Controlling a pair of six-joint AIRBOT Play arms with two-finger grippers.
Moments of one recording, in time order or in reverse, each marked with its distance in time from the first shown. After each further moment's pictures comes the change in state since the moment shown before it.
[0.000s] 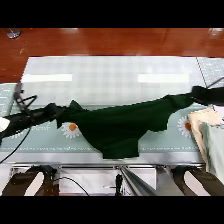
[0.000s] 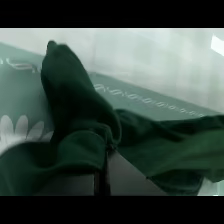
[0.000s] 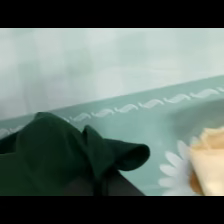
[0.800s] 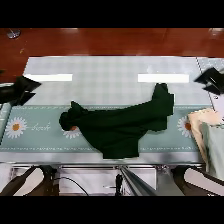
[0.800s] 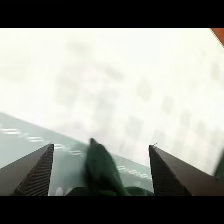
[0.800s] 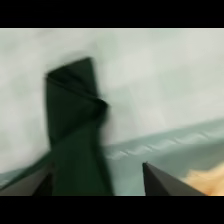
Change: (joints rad) left arm 0.414 -0.264 0.375 -0.005 -0.195 0.071; right arm -0.299 -0.277 0.249 0.187 0.111 -0.134
